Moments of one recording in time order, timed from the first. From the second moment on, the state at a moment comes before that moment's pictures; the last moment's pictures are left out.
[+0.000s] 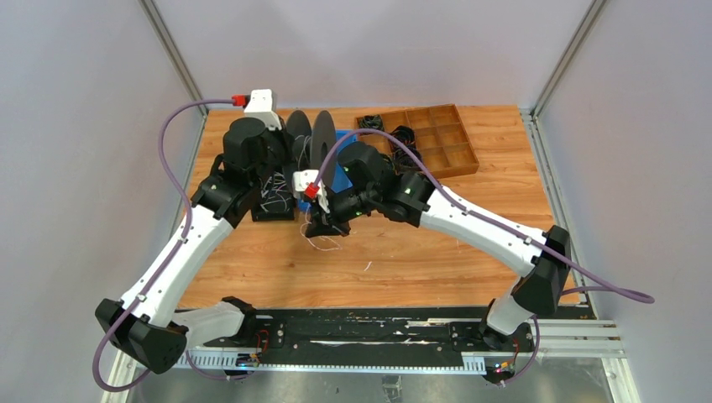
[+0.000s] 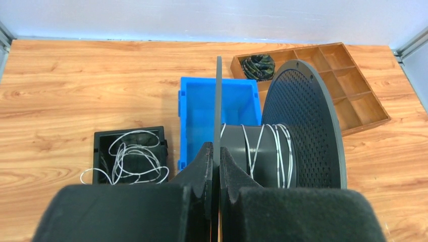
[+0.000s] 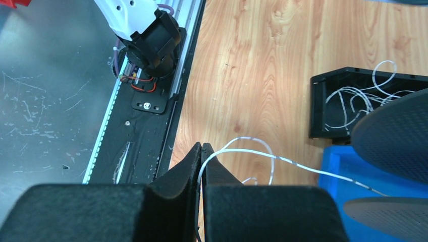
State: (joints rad) left arm -0.45 1.13 1.24 -0.34 -0.27 -0.25; right arm 1.03 1.60 1.56 -0.51 -0.69 -0.37
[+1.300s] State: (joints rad) left arm -0.62 1.12 1.15 -0.26 -0.18 0.03; right arm 0.85 1.60 1.91 -0.70 -0.30 -0.68
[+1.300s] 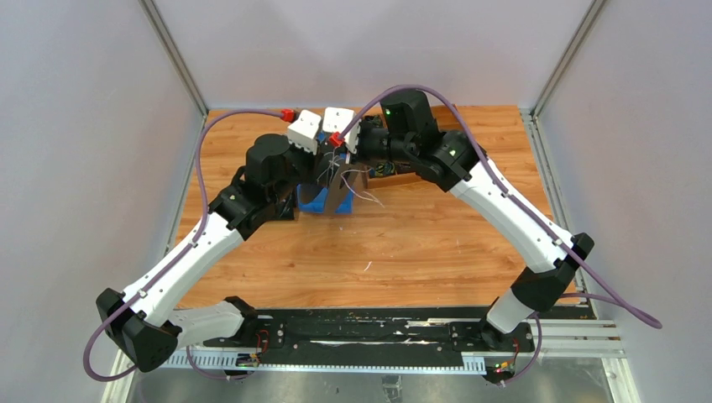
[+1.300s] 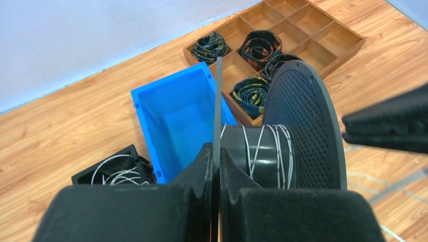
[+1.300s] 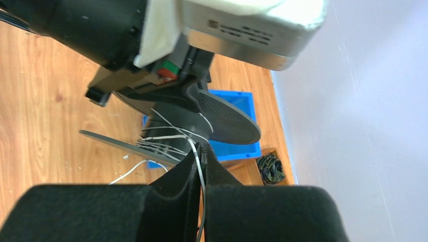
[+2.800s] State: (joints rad) left arm -0.65 1.11 1.12 -0.21 -0.01 0.08; right arm 0.55 1.74 1.99 -0.66 -0.26 -0.82
